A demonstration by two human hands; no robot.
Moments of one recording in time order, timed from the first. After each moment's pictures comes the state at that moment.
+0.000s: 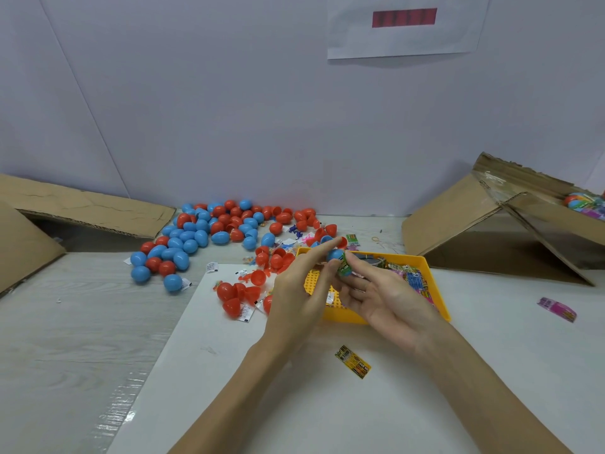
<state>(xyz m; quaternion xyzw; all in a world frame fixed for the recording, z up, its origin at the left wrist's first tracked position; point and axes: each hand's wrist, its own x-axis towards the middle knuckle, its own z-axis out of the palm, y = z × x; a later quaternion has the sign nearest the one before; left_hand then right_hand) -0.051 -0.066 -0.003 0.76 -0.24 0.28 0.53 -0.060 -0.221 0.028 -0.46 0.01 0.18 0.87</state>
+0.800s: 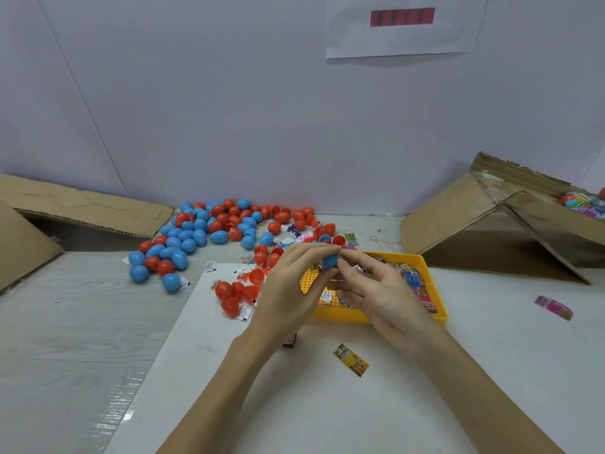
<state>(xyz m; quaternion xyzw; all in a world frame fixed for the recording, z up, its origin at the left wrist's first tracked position) -0.041 -0.049 0.000 0.81 -0.30 0.31 0.41 -0.062 -0.218 0.021 -0.58 -0.04 0.06 0.81</state>
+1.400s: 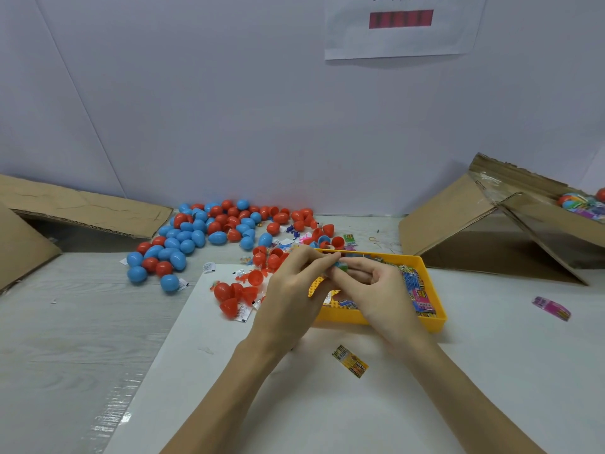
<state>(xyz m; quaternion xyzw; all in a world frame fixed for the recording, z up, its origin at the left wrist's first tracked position) -0.051 -0.056 0.004 0.82 -0.30 0.37 0.32 -0.064 -0.210 0.016 -0.70 -0.06 -0.07 0.70</state>
